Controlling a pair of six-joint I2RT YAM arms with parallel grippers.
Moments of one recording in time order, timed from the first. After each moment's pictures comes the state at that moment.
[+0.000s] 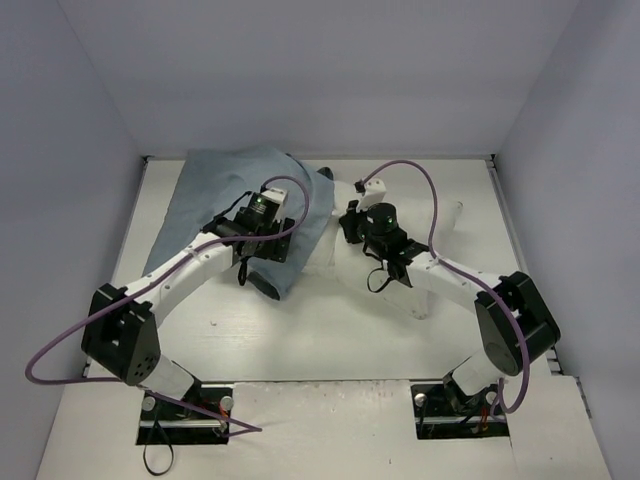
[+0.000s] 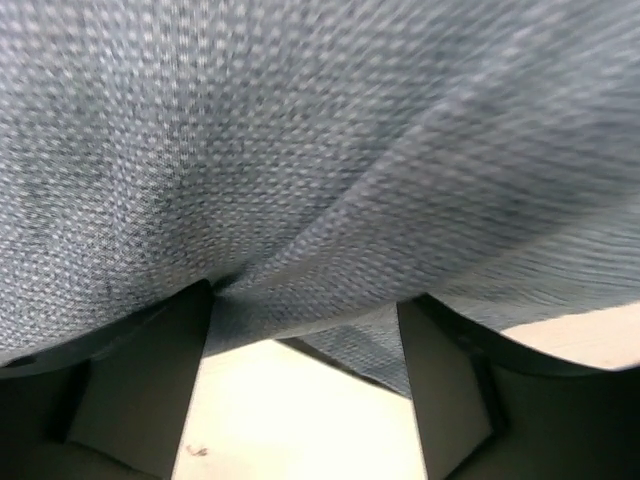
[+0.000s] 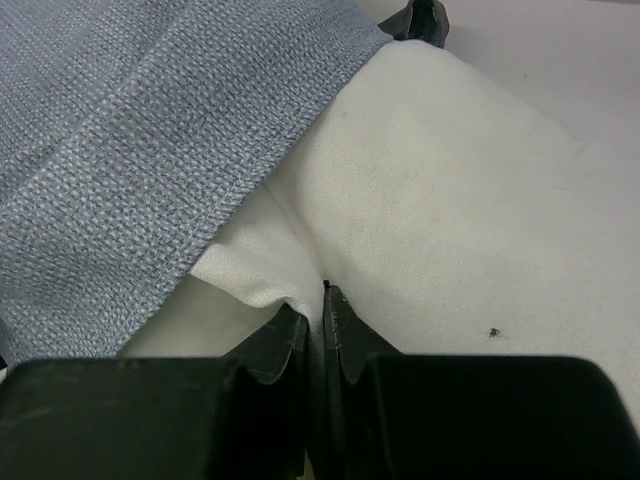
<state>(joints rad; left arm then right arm) -0.55 1.50 1.20 -0.60 -0.19 -0.22 0.57 1.54 0.85 0.36 0.09 0.25</state>
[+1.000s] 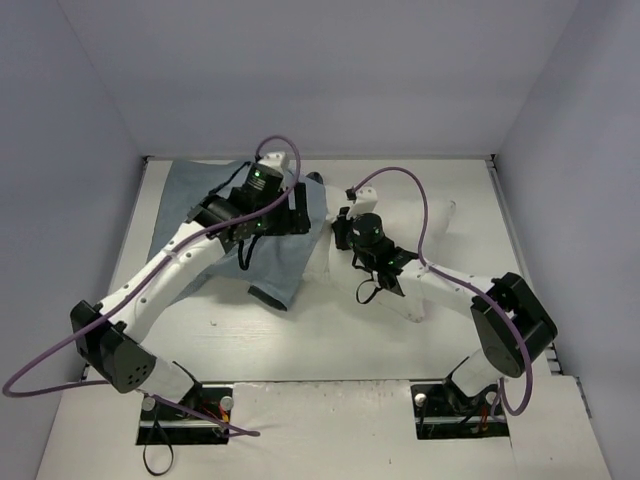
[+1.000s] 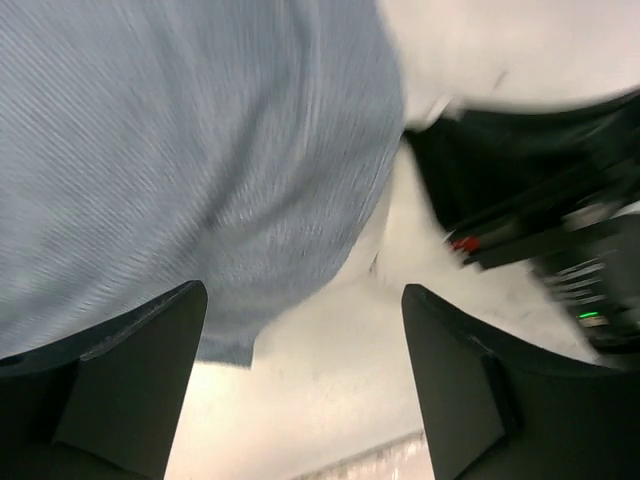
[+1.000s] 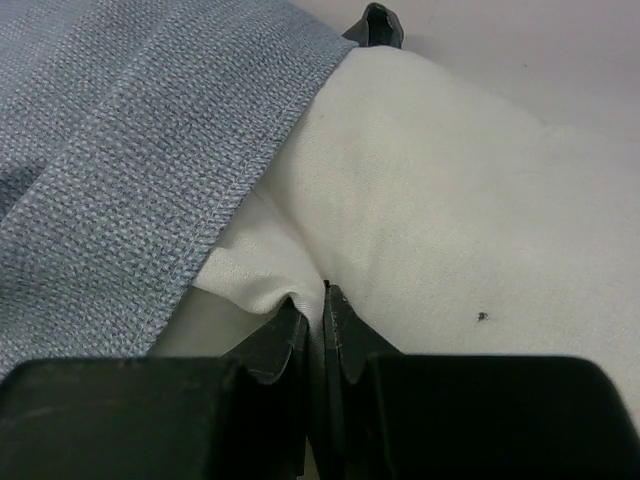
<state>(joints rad) -0.64 1.47 1.48 -0.79 -0.07 -0.55 0.68 1.54 0.84 0.39 0.27 0.32</state>
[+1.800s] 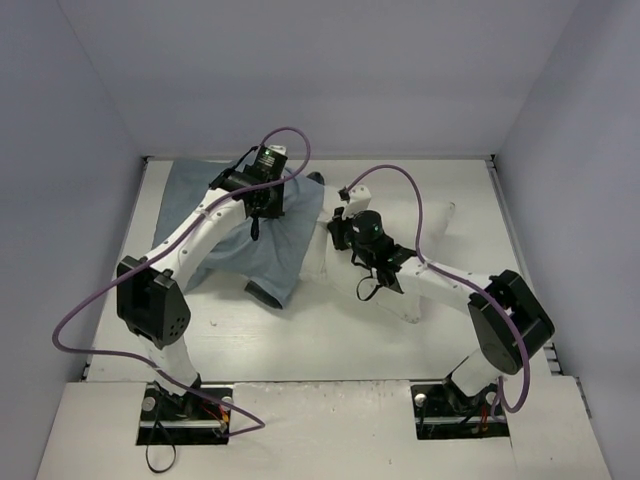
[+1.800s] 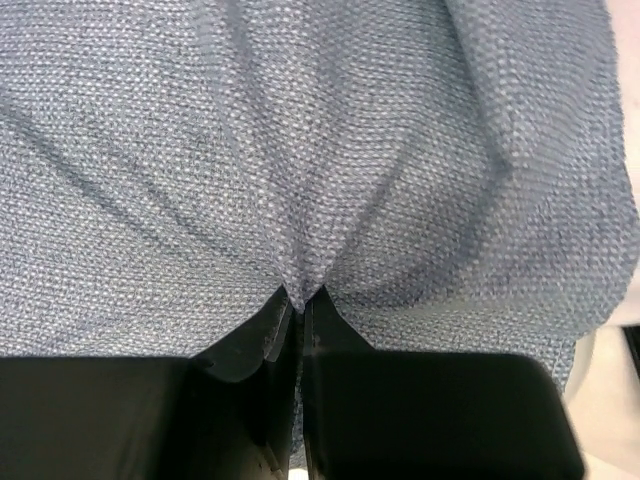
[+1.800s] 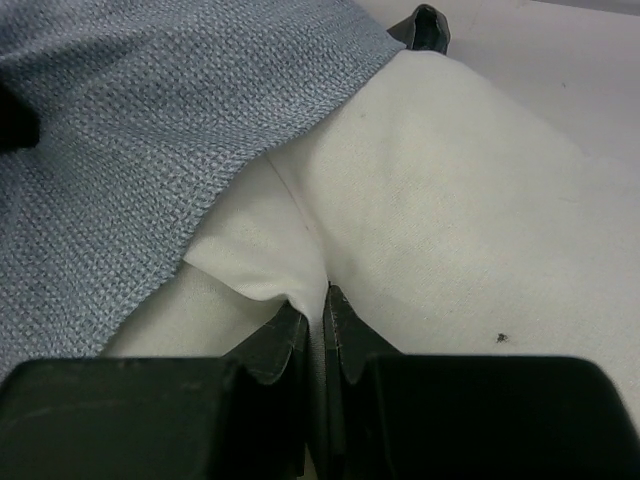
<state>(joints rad) -0.50 1.77 1.71 -0.85 -0.21 -0.33 0.68 1.56 0.86 0.39 0.17 0.23</state>
